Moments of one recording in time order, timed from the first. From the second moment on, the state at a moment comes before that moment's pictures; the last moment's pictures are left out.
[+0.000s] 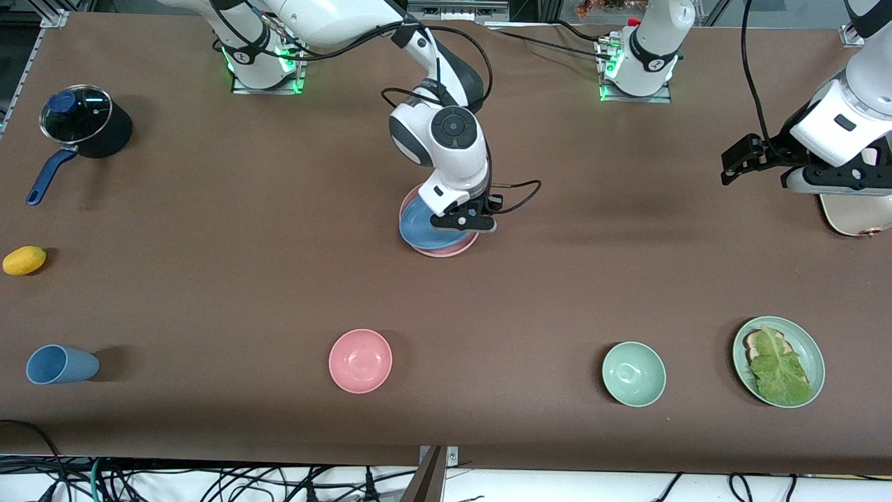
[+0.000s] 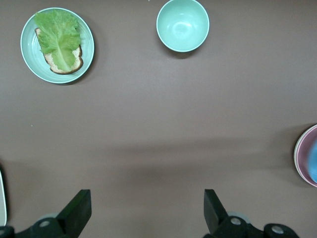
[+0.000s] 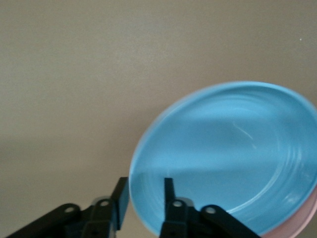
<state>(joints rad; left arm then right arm) -0.03 -0.05 -0.04 -1.73 -0.01 1.68 -0.04 0.79 0.76 0.09 -1.37 0.02 2.22 0.94</state>
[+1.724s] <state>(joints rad) -0.02 -0.04 -0.03 -1.73 -0.01 1.68 -0.03 0.35 0.42 0.05 -1.58 0.02 1.88 0.49</state>
